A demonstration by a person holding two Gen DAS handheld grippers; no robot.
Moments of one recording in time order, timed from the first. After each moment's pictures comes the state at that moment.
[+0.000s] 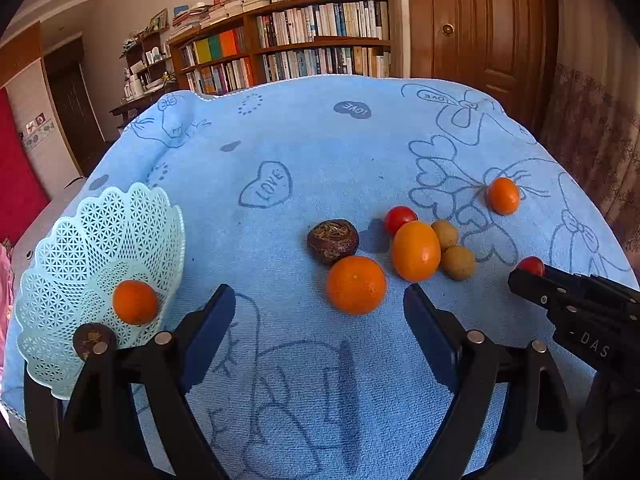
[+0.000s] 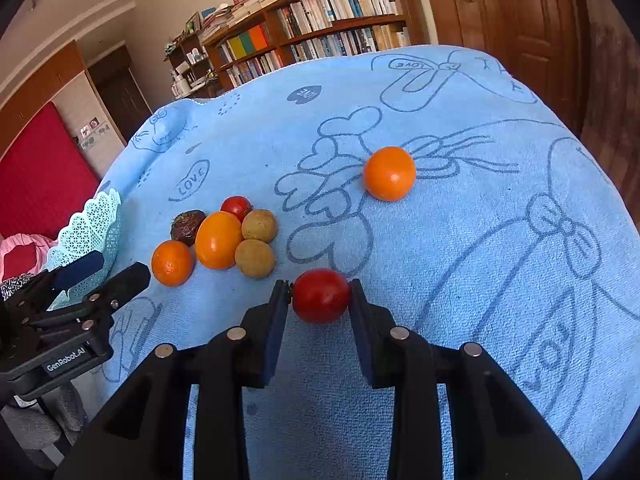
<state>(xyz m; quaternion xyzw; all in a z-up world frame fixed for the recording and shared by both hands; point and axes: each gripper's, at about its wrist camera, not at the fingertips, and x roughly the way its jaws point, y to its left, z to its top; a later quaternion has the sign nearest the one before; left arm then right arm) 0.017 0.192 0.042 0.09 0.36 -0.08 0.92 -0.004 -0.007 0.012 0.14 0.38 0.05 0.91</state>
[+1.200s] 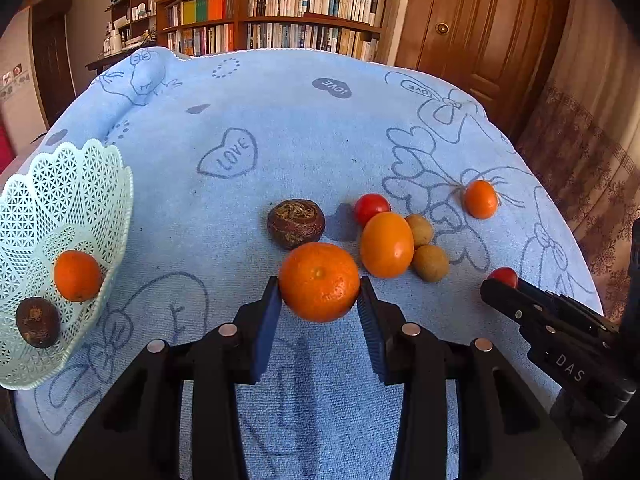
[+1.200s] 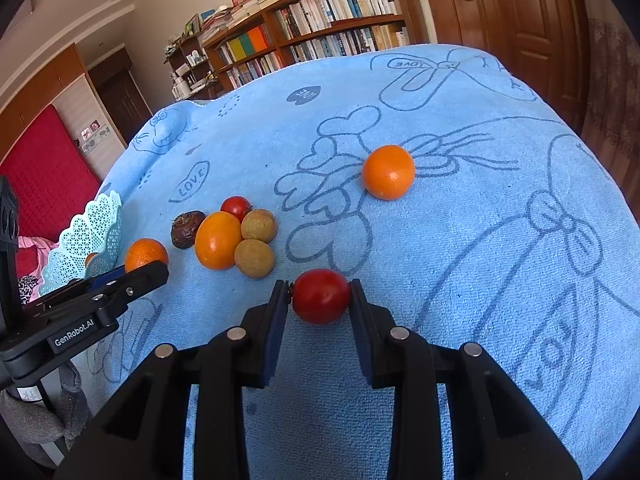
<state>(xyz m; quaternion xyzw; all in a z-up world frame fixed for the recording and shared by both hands) 0.030 0.196 0.032 0.01 0.40 -0.13 0.90 -0.004 -0.008 0.011 0.15 0.38 0.05 0.91</state>
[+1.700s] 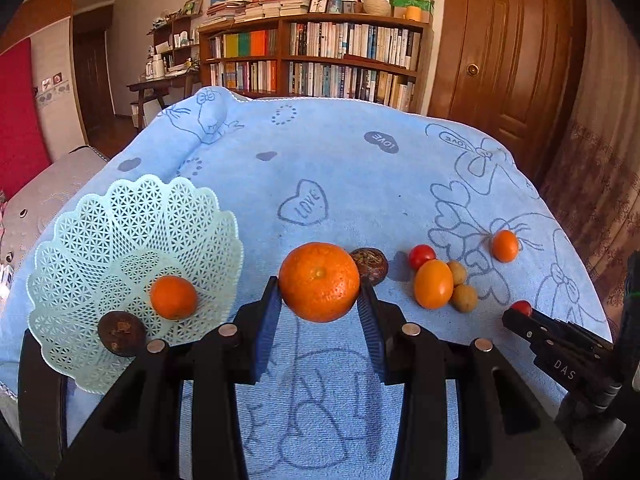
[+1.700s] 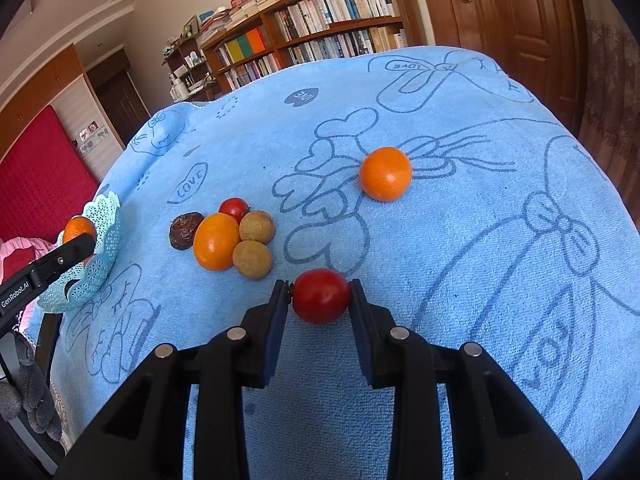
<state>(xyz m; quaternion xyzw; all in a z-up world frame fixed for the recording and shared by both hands) 0.011 0.244 0.073 0.00 0.34 -0.06 0.94 -0.006 -0.009 0.013 0.14 0.37 0.04 0.92</state>
